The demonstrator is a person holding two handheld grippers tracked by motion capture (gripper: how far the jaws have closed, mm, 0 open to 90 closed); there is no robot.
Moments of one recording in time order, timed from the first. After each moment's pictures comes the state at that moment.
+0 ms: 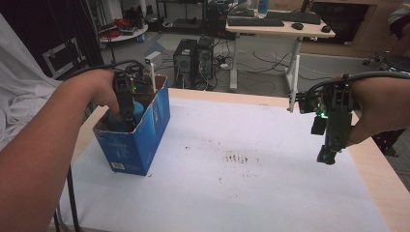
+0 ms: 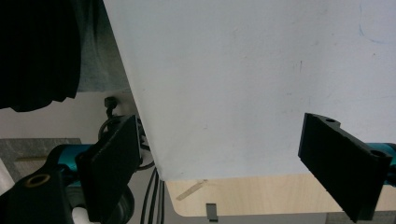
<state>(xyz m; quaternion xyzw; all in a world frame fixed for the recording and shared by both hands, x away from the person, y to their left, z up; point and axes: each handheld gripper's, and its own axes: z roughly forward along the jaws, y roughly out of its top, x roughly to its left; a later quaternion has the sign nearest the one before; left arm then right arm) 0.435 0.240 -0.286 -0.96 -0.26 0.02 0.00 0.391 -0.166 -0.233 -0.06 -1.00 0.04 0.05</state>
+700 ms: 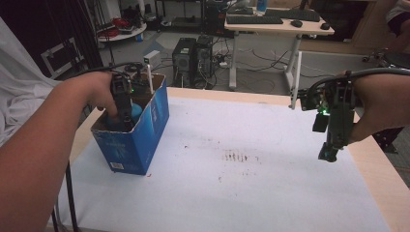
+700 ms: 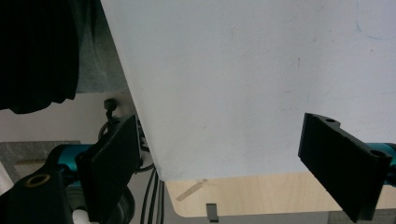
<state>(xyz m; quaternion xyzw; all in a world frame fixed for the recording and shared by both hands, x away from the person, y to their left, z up) 0.440 0.246 -0.291 -0.96 -0.27 0.04 -0.01 0.393 -0.171 -0.232 -0.06 -1.00 0.04 0.05</state>
